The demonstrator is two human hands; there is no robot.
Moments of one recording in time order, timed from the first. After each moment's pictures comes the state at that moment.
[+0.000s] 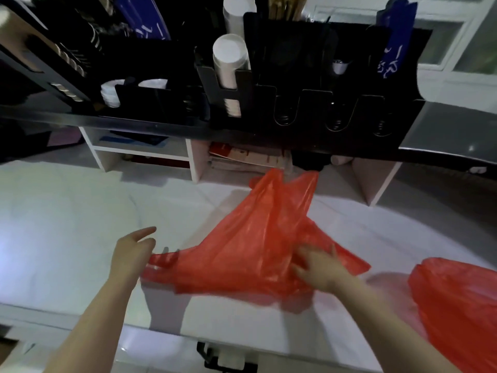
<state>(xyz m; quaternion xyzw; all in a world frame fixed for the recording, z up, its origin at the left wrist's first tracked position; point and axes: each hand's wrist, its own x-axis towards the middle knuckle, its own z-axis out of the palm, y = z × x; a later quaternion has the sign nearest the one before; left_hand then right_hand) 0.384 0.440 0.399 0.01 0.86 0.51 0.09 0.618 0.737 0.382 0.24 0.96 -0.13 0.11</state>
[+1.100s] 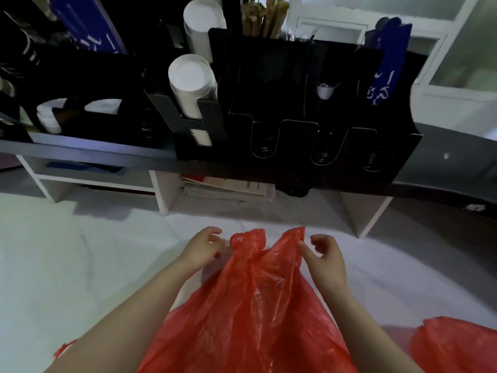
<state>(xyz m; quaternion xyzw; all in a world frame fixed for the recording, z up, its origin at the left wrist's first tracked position) 0.364 0.647 0.402 0.23 0.82 0.44 0.29 0.565 0.814 0.393 0.45 0.70 -0.45 -0.32</state>
